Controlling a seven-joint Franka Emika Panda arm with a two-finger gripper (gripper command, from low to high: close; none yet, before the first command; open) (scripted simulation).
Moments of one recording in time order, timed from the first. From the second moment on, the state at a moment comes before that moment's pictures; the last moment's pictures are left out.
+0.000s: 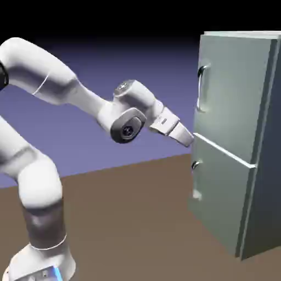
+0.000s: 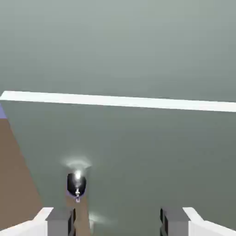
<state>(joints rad) -0.04 -0.59 0.05 -2.79 0.12 3.02 0.67</state>
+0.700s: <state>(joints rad) -0.41 -0.79 0.42 -2.66 1.03 2.93 0.08</state>
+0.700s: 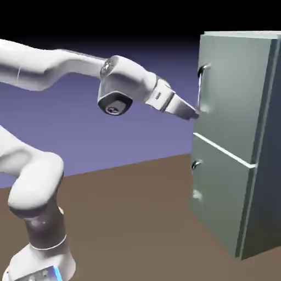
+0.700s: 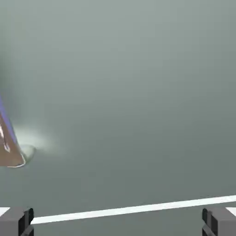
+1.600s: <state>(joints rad) -0.89 -1.04 0.89 -2.49 2.21 2.80 -0.68</state>
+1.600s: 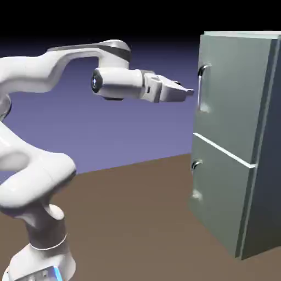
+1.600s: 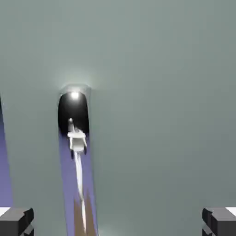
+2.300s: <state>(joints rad) -1.04 -1.05 0.96 -2.48 2.49 2.53 -0.93</state>
